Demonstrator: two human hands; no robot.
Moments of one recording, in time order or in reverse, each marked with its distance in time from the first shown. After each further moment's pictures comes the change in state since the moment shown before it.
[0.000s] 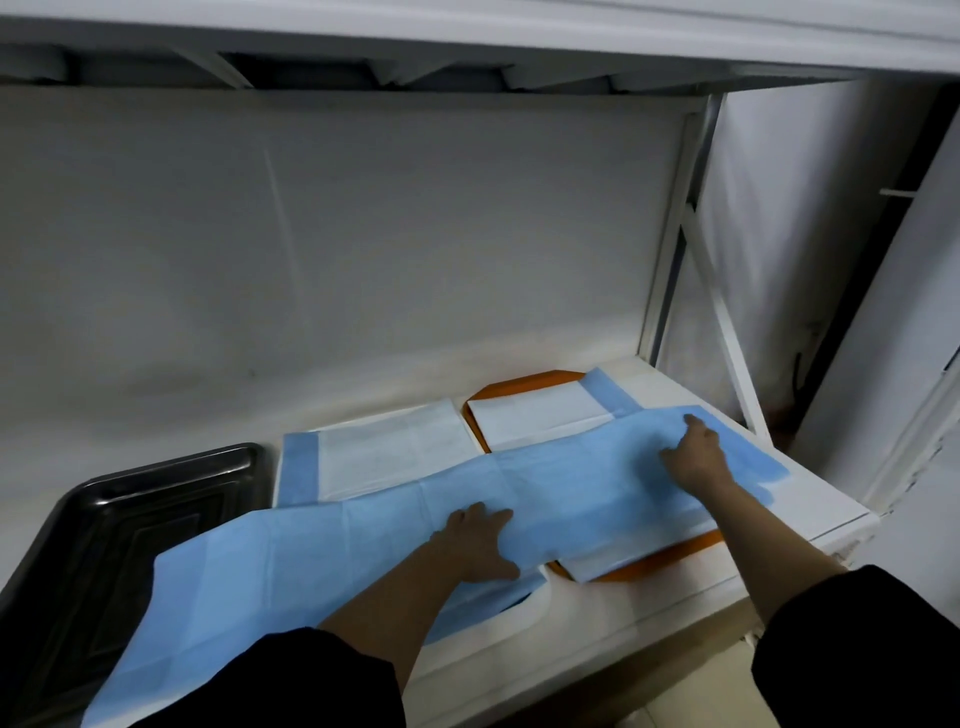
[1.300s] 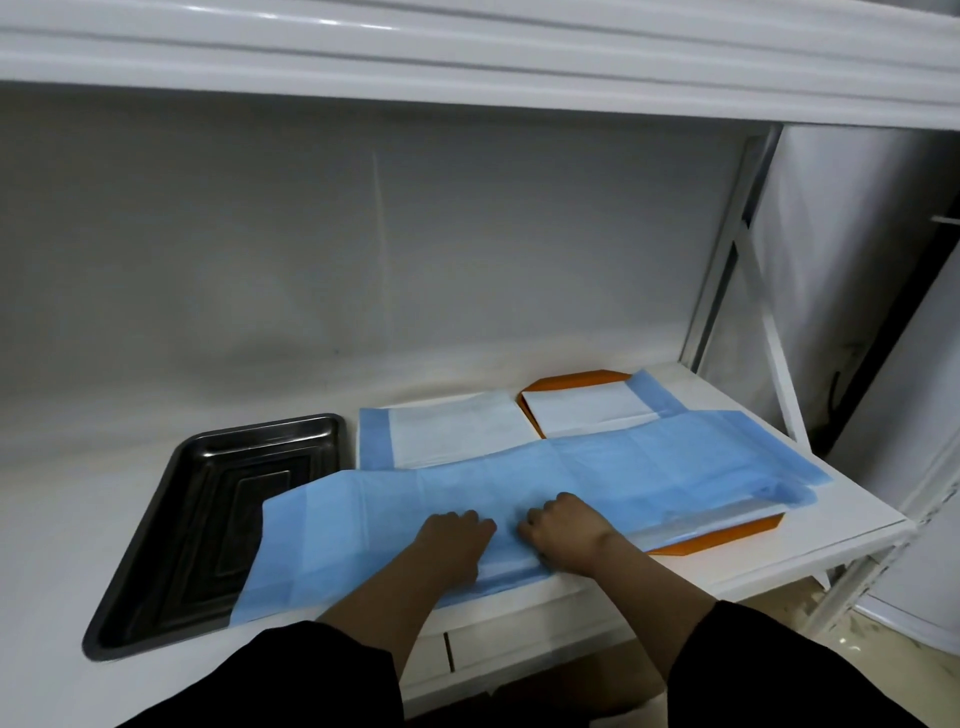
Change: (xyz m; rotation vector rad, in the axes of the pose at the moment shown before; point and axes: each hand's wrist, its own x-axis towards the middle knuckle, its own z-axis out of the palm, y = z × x) left_hand -0.088 -0.078 0.013 0.373 0.173 0.047; right_hand -0.169 -0.101 0.114 -1.154 -0.381 -1.196
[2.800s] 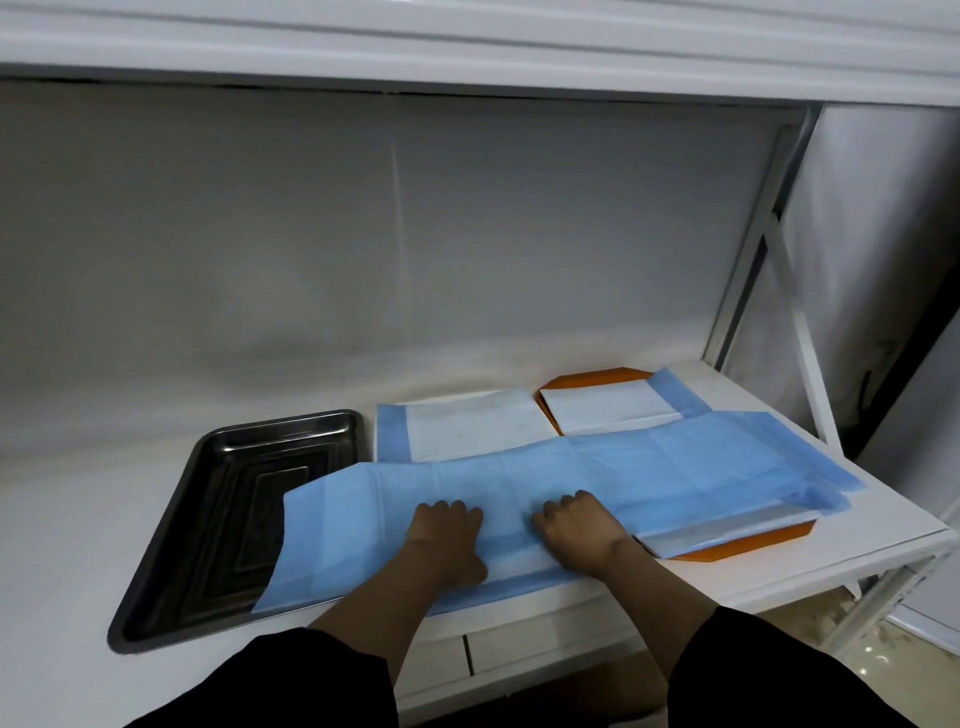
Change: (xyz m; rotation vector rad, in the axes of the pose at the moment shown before) left_hand -0.009 -0.021 0.003 0.099 0.080 -0.160; right_hand 0.026 -0.004 0.032 0.059 0.212 0.136
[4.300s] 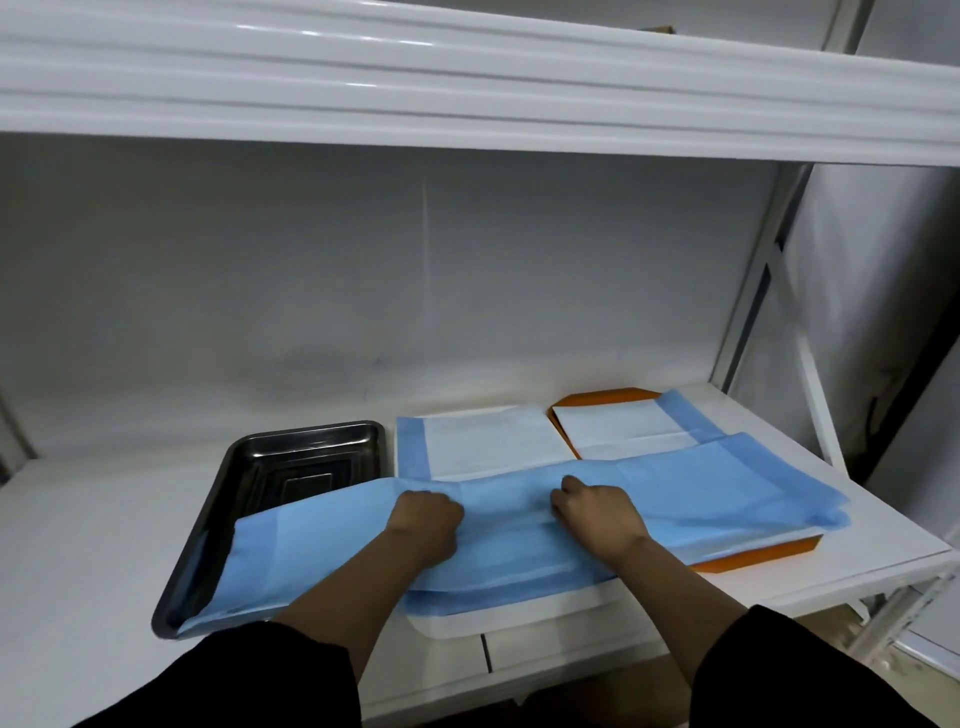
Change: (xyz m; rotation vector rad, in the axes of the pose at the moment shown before) left_hand -0.037 -0.040 -0.034 0.023 -0.016 -0.060; right_hand -0.004 0.002 -0.045 0.121 0.142 0.262
